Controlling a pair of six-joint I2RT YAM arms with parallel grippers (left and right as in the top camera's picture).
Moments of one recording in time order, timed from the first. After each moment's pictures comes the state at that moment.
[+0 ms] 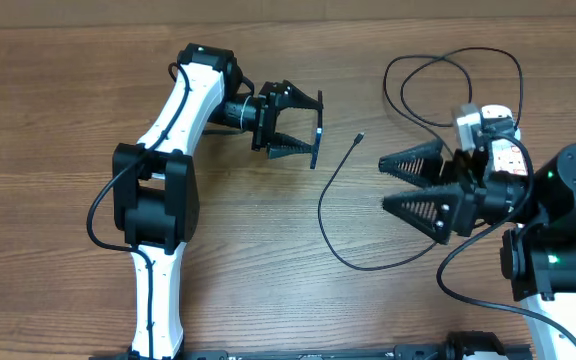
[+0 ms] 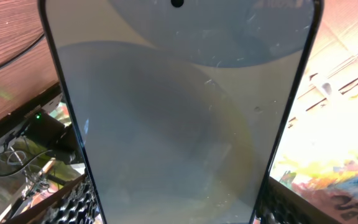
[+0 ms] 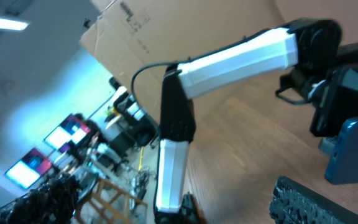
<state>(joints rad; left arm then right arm) -0.22 2.35 2.03 -1.65 1.53 -0.26 -0.02 0.93 0.89 0.05 -1.41 0.68</state>
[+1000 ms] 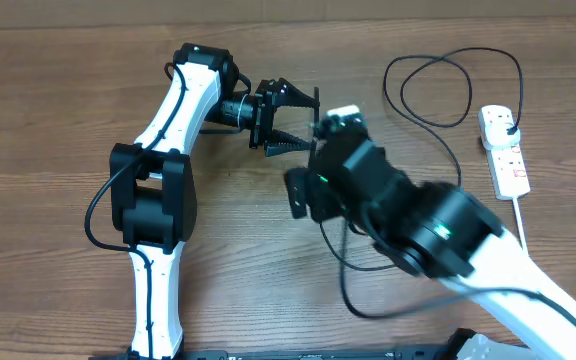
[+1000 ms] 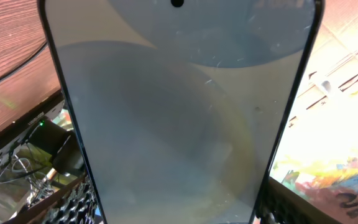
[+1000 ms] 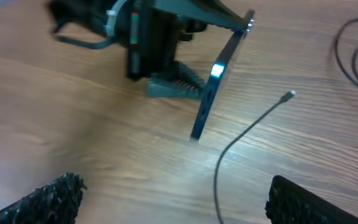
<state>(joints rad) -0.21 2.35 2.03 -1.62 1.53 -0.26 0.85 1.38 1.55 -1.05 0.25 0.52</state>
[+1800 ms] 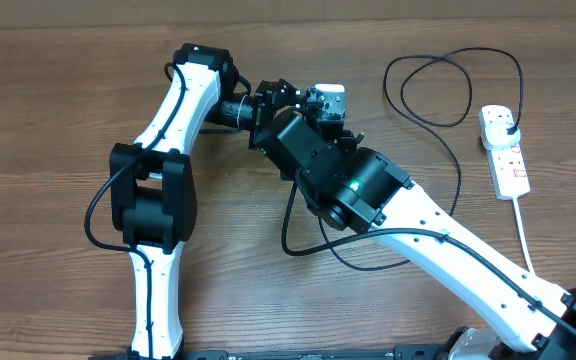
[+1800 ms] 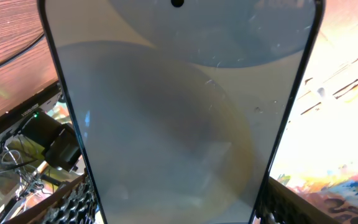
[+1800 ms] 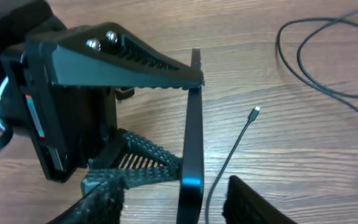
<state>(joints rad) -0.21 2.35 2.03 -1.65 1.53 -0.29 0.85 1.61 1.59 -0.95 0.53 0.75</state>
